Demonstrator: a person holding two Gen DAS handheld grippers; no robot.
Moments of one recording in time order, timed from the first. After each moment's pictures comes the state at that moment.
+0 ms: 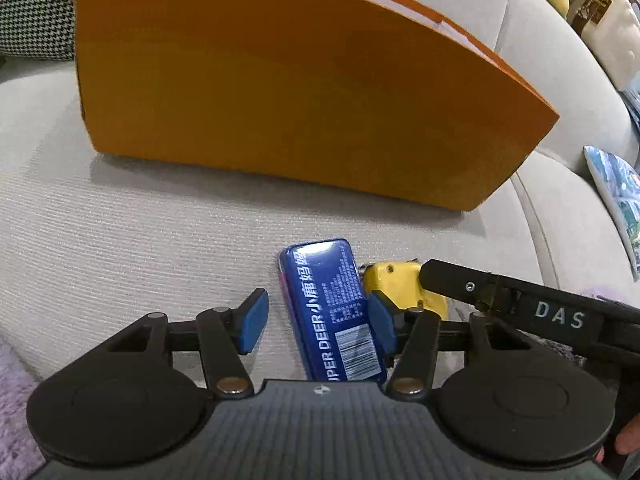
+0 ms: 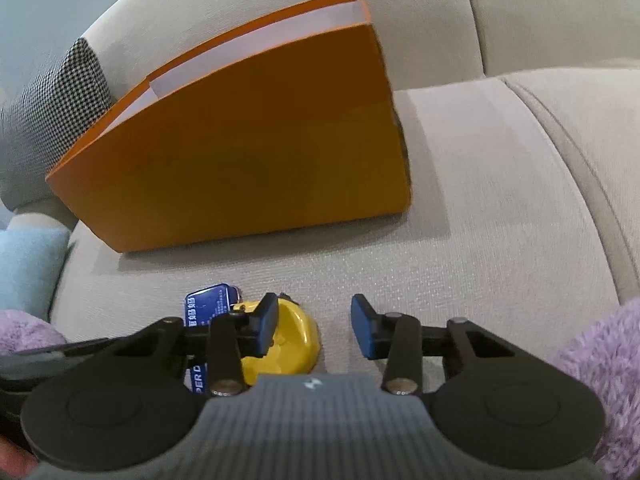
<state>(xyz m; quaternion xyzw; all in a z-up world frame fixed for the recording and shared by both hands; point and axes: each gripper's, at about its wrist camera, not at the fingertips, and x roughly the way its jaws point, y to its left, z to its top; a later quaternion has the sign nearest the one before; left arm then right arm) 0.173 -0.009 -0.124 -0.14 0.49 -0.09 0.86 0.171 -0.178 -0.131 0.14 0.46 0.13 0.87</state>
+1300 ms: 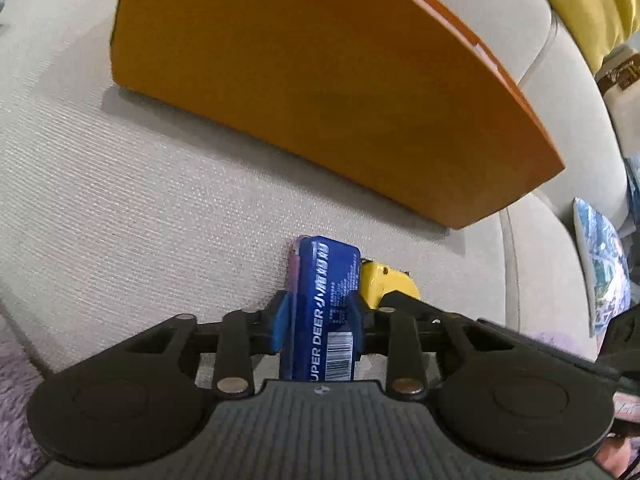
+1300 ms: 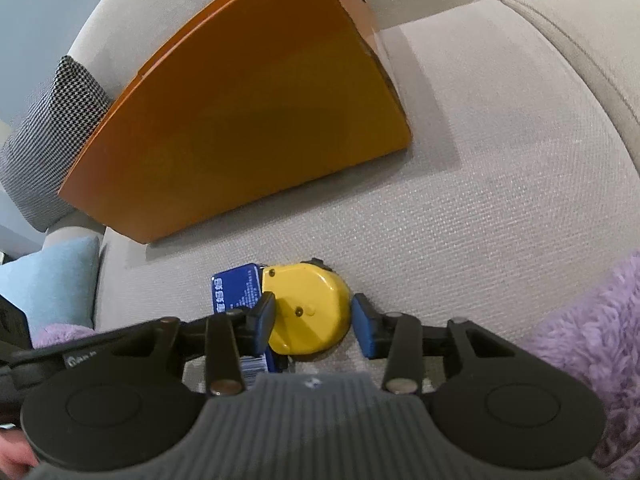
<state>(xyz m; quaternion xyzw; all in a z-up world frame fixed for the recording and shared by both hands) 0.166 0.011 -0.124 -0.26 0.52 -0.08 0.81 0.177 -0.190 -0.144 0.21 0.51 0.16 0.82</state>
